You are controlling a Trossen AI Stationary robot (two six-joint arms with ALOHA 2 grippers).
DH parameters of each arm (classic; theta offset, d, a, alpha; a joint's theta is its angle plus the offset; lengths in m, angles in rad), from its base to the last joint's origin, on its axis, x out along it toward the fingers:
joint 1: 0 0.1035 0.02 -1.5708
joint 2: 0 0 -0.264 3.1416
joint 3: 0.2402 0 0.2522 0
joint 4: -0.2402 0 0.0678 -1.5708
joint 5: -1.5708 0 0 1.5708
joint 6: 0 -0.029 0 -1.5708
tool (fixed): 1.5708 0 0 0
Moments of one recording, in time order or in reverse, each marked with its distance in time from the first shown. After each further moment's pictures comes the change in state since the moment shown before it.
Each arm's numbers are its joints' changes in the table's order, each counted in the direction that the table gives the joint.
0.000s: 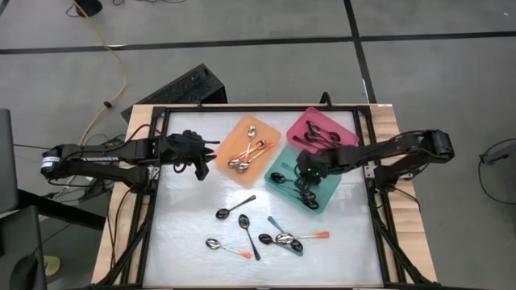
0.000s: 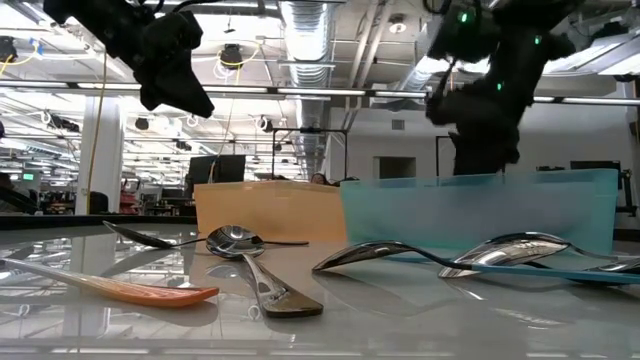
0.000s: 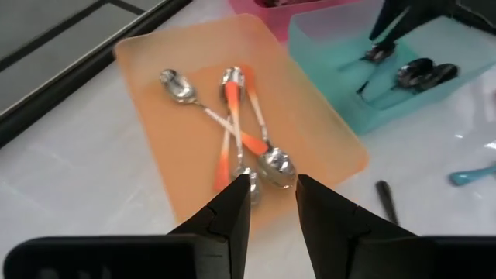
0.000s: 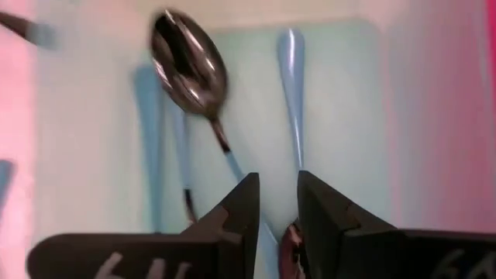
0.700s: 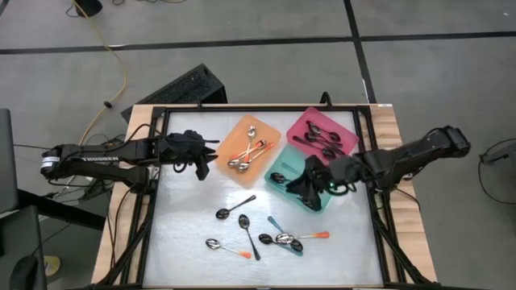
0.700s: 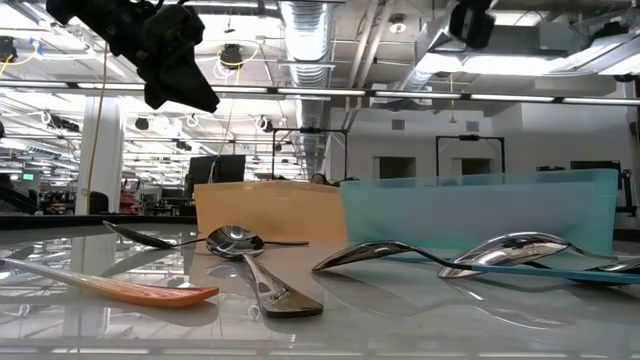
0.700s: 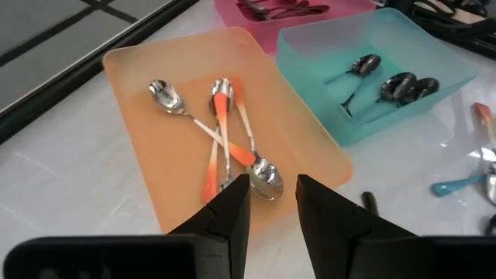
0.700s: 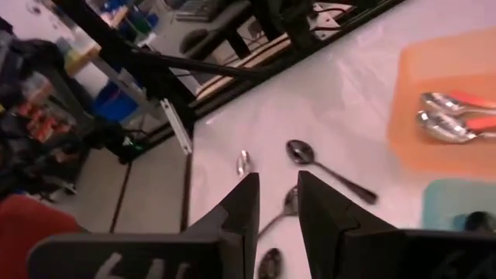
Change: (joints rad) left arm 0.000 0.001 0.000 0.041 -0.024 0.011; right arm 0.287 -0.254 0.115 0.382 0.031 -0.046
